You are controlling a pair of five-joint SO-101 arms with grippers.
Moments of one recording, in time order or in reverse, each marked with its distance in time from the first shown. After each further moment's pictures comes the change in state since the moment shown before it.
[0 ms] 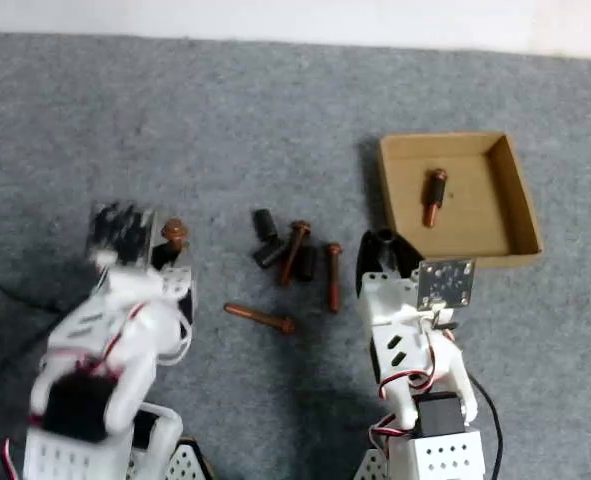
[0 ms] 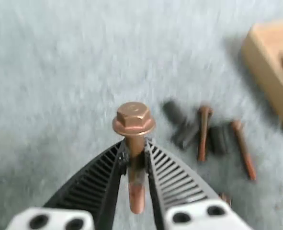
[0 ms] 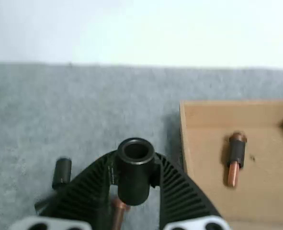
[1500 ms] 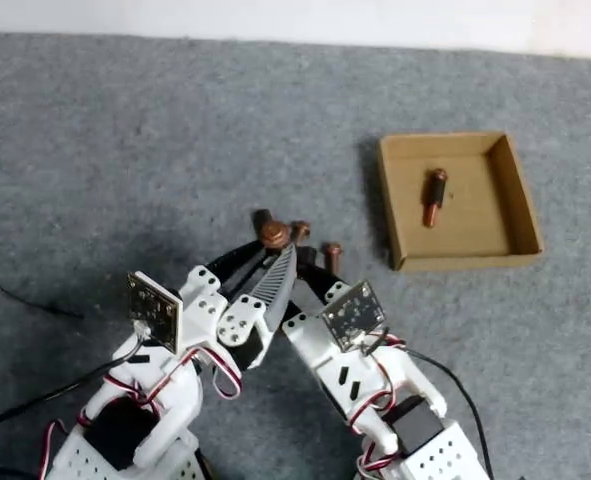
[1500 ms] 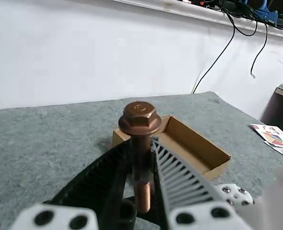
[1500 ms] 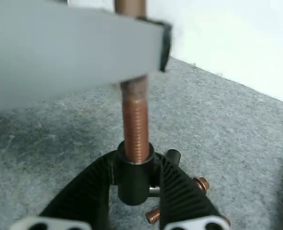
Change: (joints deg) left arm 27.3 -17.8 21.6 -34.1 8.6; right arm -27.4 0.0 0.0 0.3 9.1
